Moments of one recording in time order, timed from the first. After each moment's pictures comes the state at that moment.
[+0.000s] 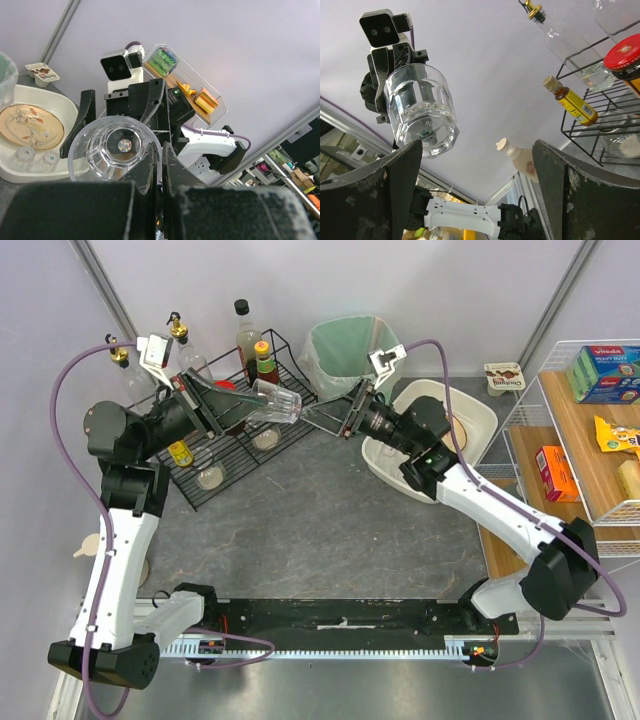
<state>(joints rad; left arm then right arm) -0.13 1.01 1.28 0.17 0.93 -1.04 0.68 1.43 1.19 0.61 -0.52 1.11</state>
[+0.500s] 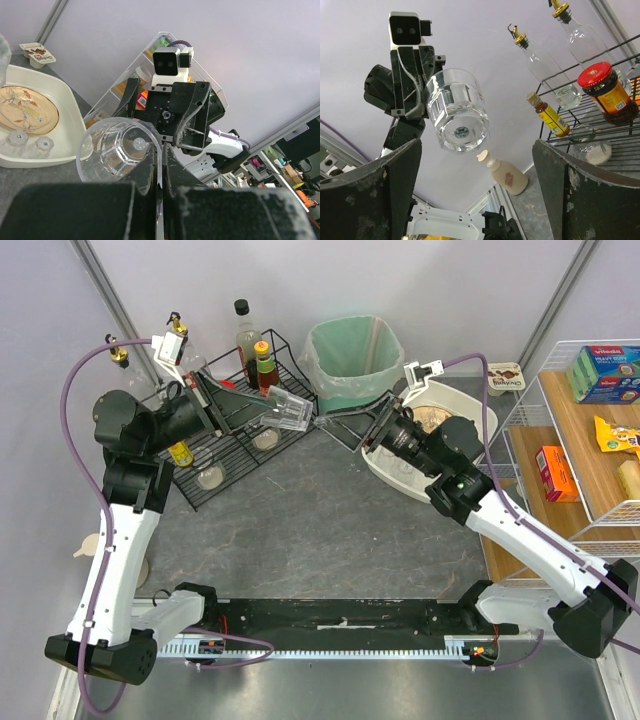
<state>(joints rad) -0.17 1.03 1.34 0.02 0.92 -1.00 0.72 1.18 1.10 0.43 -0.31 0.92</state>
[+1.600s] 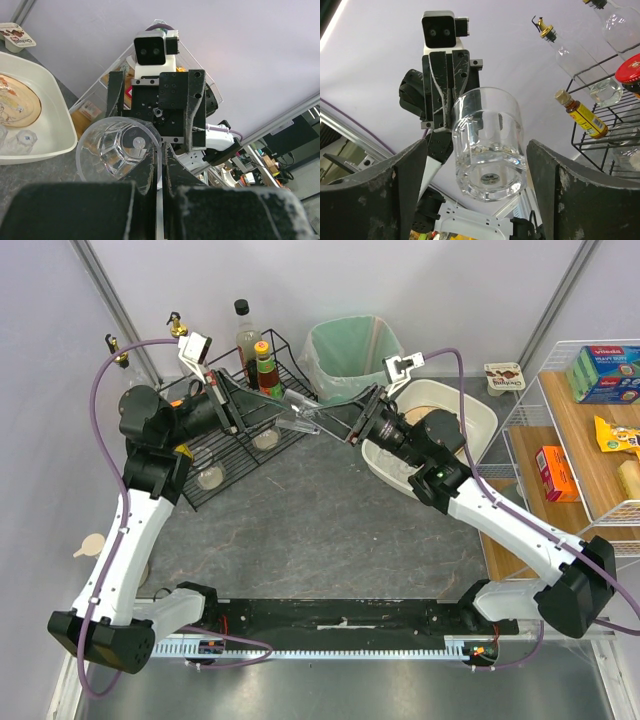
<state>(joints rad) -0.24 1.09 1.27 0.15 0.93 -1.06 0.72 1.30 1.13 0.58 -0.36 1.08</state>
